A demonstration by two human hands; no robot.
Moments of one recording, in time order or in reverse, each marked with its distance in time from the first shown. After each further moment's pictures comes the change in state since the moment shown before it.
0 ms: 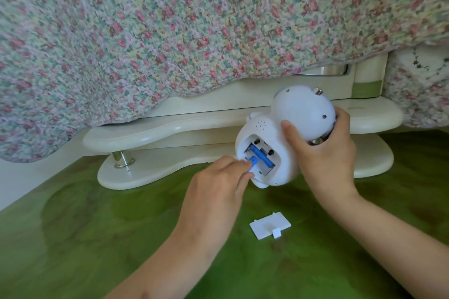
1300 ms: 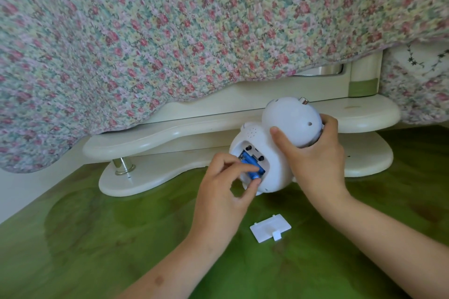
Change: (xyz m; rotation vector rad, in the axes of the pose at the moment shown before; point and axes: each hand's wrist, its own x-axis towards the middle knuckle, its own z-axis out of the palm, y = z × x) left_hand -0.003 -0.007 0.028 -0.291 0.013 -0.181; right_hand -0.003 0.001 0.005 -0.044 -0.063 0.078
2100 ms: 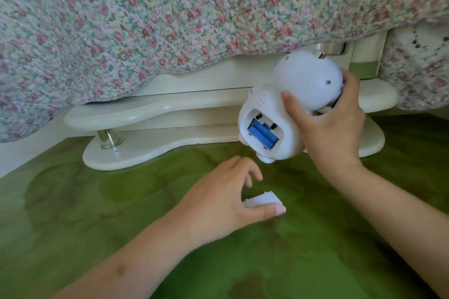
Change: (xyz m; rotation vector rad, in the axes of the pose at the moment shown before) left_hand -0.011 0.022 -0.023 0.224 -0.684 -0.086; right_hand 0.011 -0.011 -0.016 -0.020 0.085 -0.190
